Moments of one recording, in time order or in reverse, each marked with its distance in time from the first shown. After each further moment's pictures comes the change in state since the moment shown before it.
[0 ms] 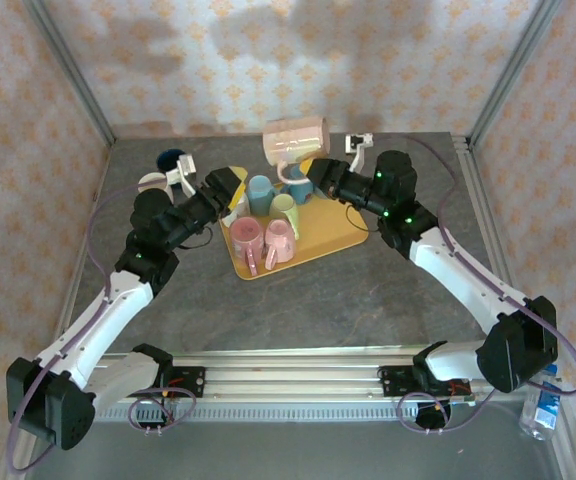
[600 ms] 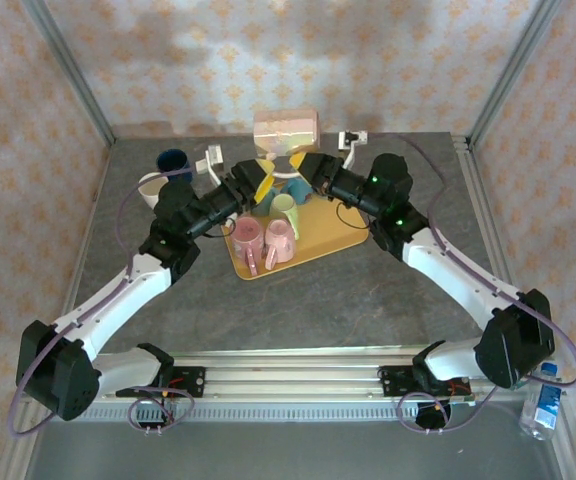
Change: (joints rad) left arm -0.116 0.148 0.081 0.144 0.001 -0.068; right arm 0.049 0.033 -0.009 0.172 0.005 0.129
